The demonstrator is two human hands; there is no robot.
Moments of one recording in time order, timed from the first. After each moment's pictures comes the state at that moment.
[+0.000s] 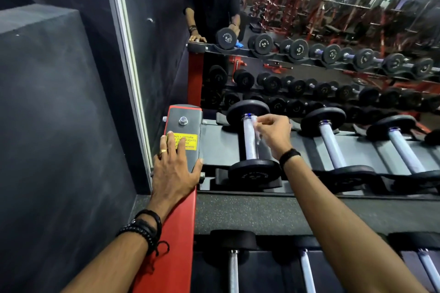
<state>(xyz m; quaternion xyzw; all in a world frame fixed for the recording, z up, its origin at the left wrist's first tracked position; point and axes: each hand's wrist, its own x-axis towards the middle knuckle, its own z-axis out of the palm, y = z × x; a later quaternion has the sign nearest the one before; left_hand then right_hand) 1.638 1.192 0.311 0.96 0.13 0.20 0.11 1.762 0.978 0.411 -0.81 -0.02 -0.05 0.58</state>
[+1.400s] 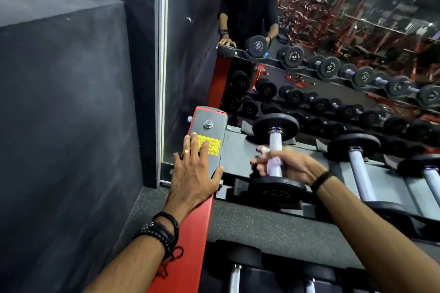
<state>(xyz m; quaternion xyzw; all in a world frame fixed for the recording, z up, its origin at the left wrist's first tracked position) 1.641 1.193 0.309 0.96 0.15 0.19 0.13 1.764 0.981 0.399 -0.69 0.00 0.39 0.61</state>
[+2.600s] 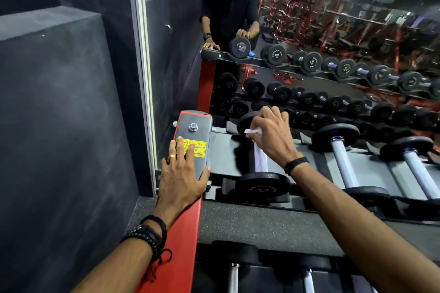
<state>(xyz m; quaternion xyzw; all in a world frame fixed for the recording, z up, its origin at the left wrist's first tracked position) 1.639 1.192 0.311 0.96 0.14 0.19 0.12 1.771 1.000 0.424 -0.91 -0.31 -0.27 0.05</state>
